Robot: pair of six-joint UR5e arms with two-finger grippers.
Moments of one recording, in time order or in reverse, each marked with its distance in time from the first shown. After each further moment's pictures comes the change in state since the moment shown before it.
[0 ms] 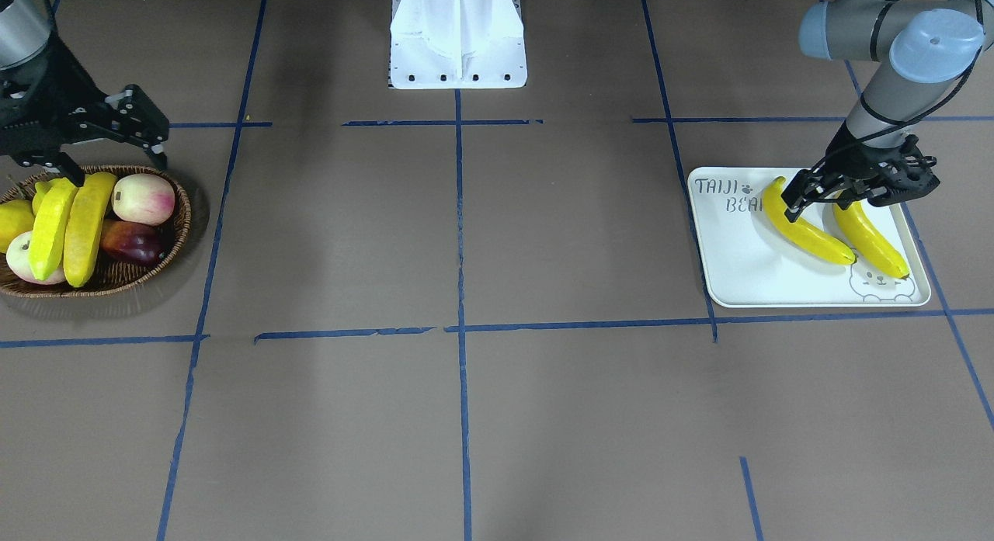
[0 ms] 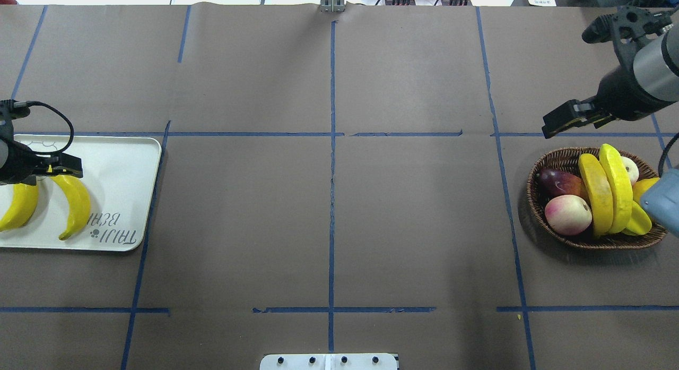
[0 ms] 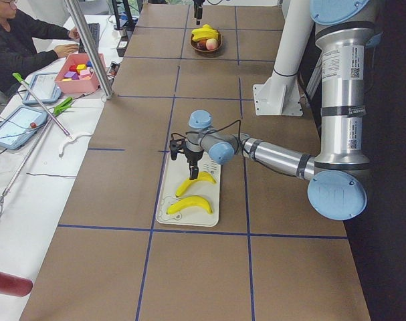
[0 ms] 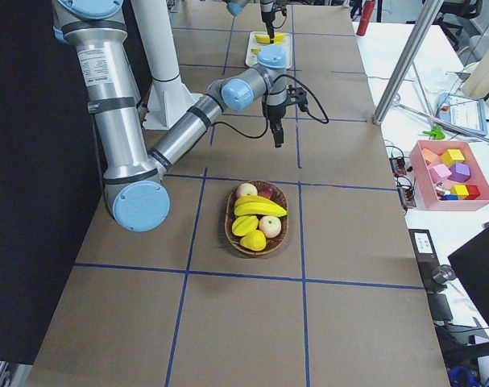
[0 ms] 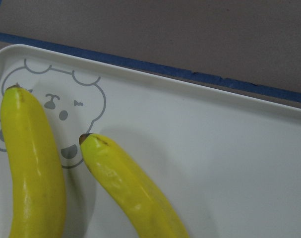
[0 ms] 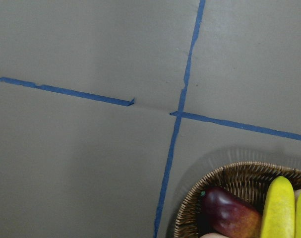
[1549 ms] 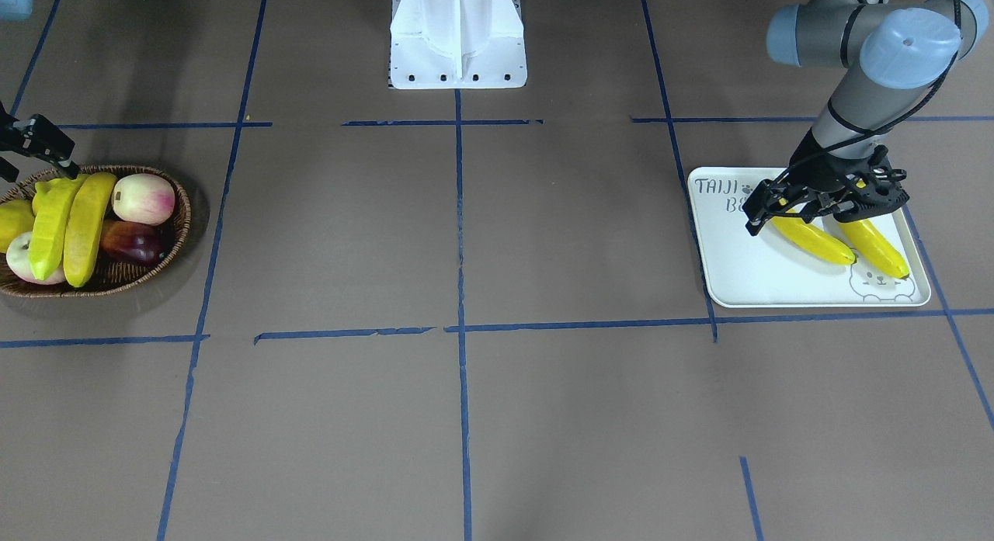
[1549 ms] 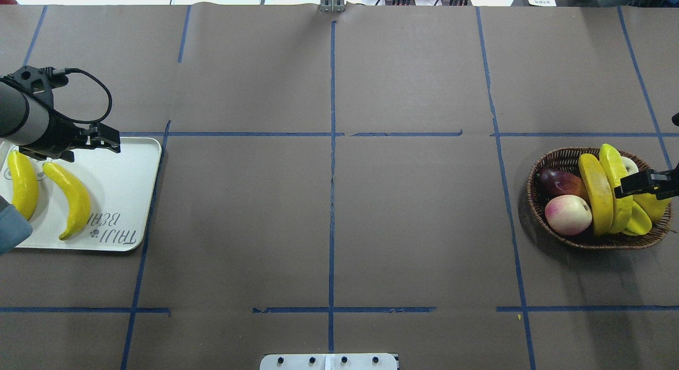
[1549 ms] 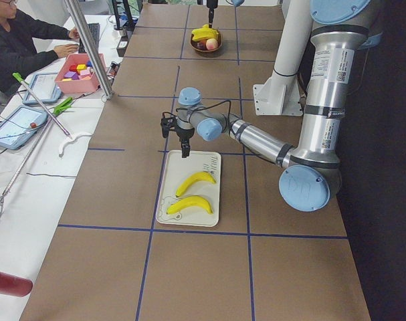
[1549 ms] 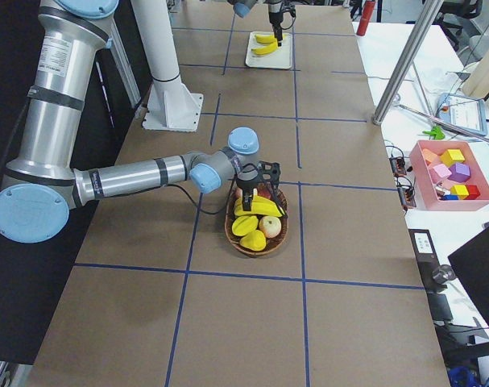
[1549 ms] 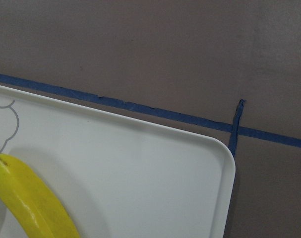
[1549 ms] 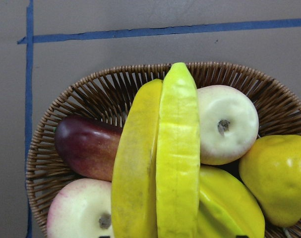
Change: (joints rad) left arm -0.006 -0.162 -0.020 0.138 -0.035 -0.038; right arm 0.028 -0.418 -0.183 0.573 0.070 0.223
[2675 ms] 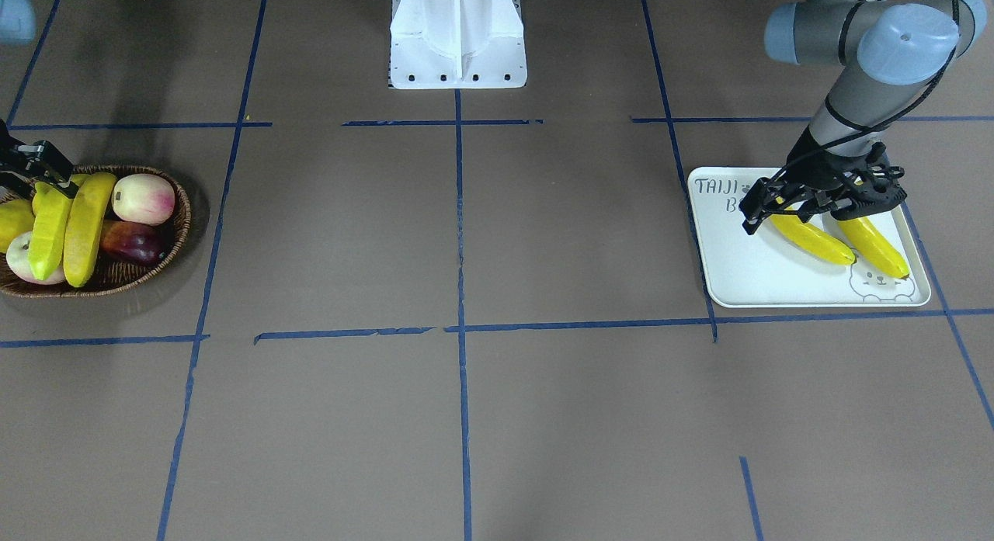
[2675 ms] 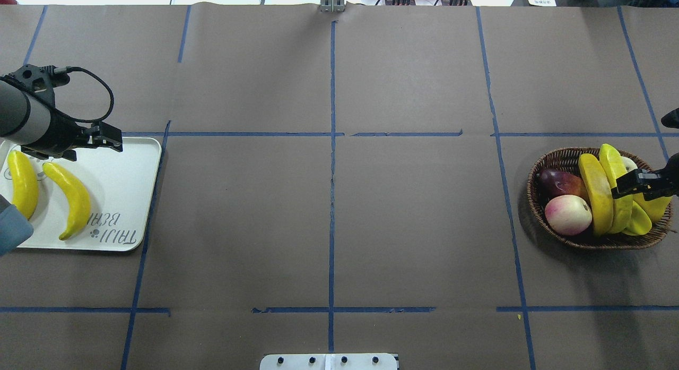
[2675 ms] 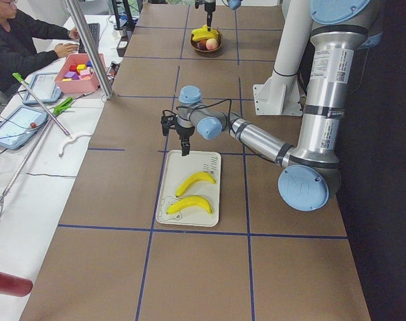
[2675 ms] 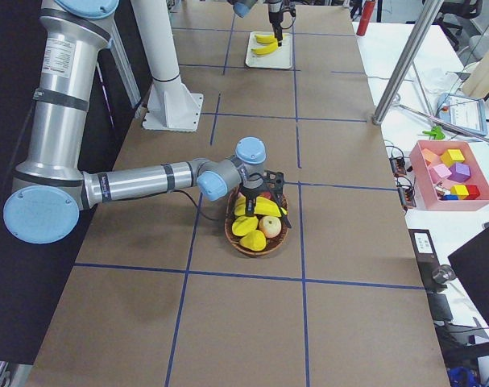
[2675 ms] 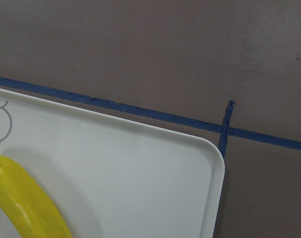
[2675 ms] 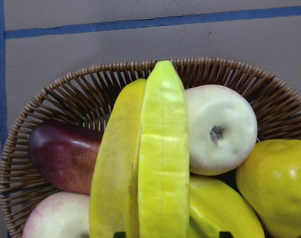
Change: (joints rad) left arm 0.003 -0.003 -0.007 0.000 0.003 -0.005; right arm -0.001 0.040 -0.078 0.000 0.025 -0.007
